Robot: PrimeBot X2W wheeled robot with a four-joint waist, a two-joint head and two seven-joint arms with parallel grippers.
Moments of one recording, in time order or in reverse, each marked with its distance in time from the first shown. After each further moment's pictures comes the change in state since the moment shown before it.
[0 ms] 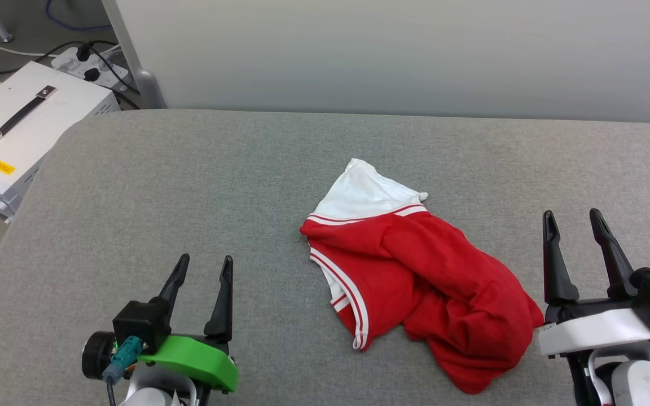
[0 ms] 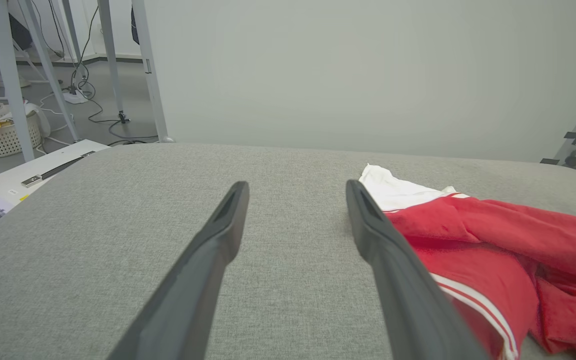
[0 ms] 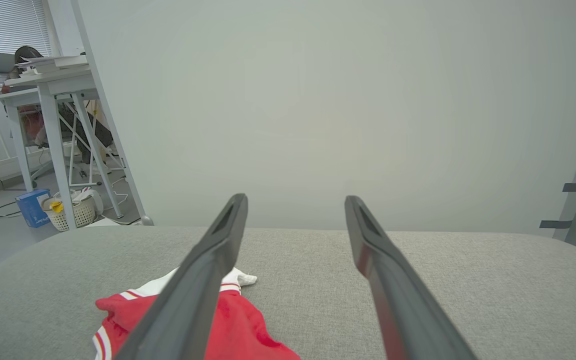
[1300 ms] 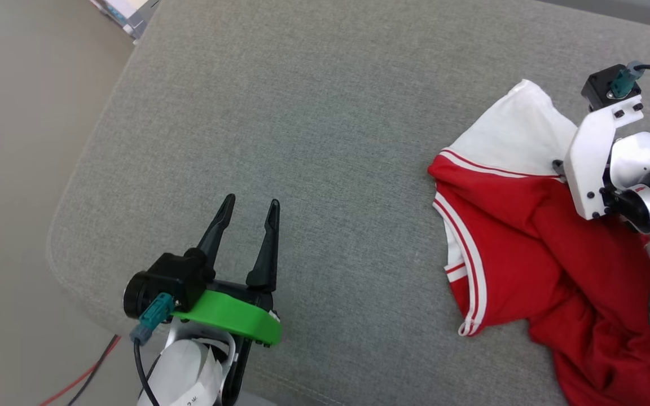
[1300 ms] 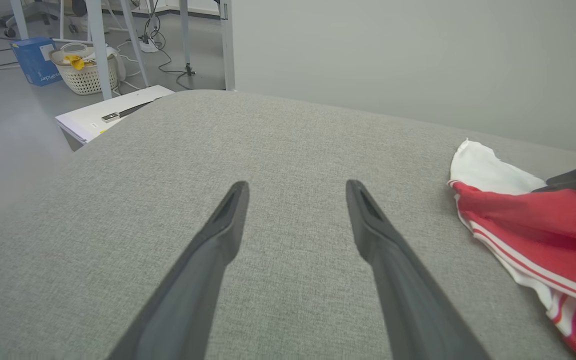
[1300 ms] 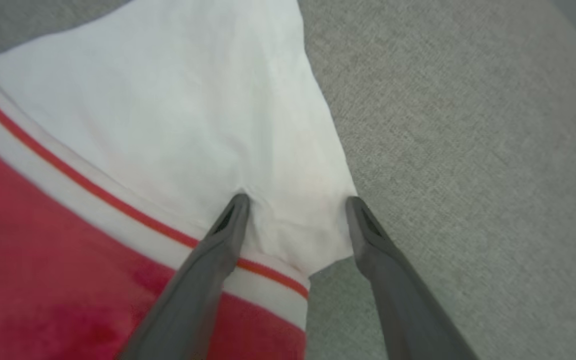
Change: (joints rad) left arm -0.125 -0.139 0.012 -0.034 0.067 -0.095 0.000; right arm -0.686 -0.362 0.366 0.416 0.158 0.000 1.089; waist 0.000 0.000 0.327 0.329
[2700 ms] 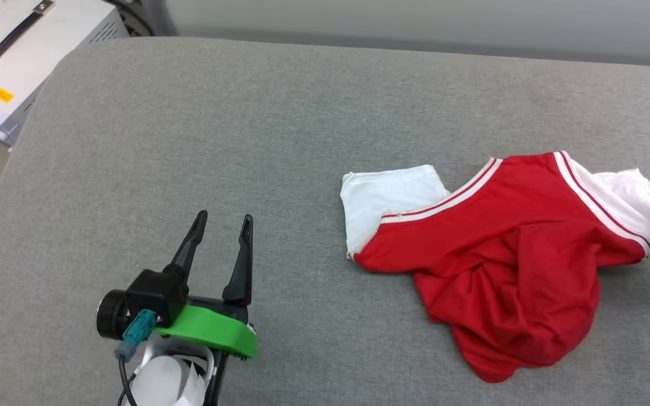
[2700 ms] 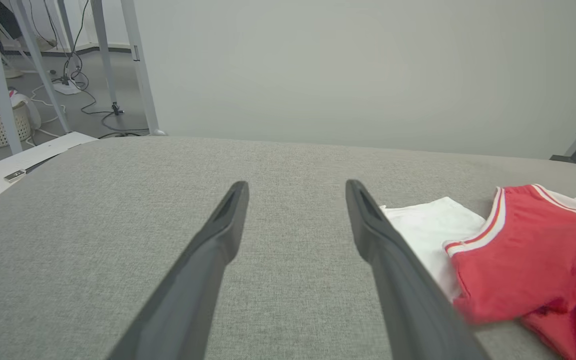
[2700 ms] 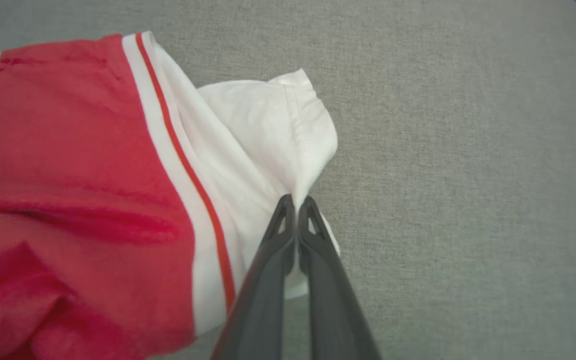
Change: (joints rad) left arm 0.054 0.014 0.070 -0.009 0.068 0.000 0.000; right arm 0.287 -0.053 -0.323 0.123 0.049 0.000 -0.414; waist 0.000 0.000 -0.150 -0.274
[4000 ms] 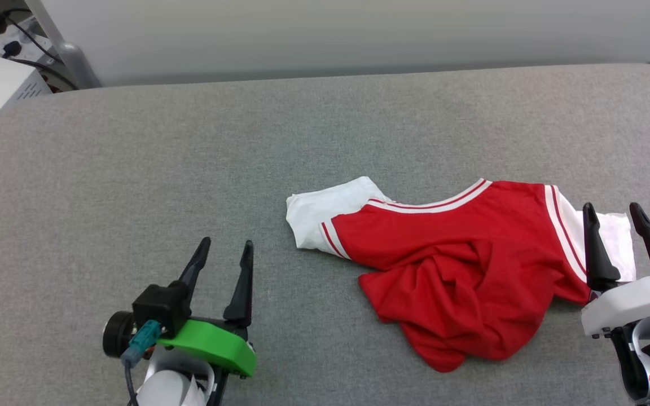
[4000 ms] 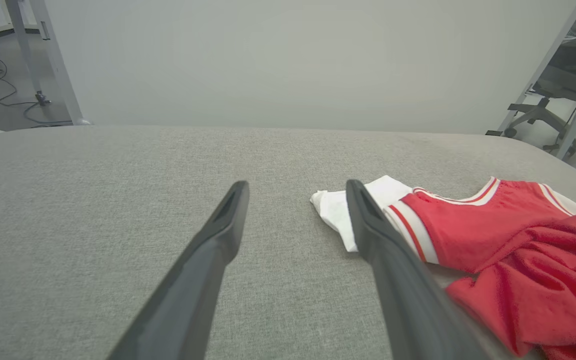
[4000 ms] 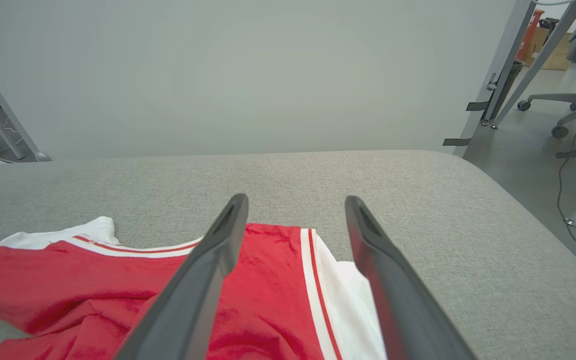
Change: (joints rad) left arm 0.026 0.021 -0.017 0.080 -0.042 0.000 0.000; right arm 0.338 0.326 -0.132 -0.506 -0.189 0.000 -0.458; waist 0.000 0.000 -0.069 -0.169
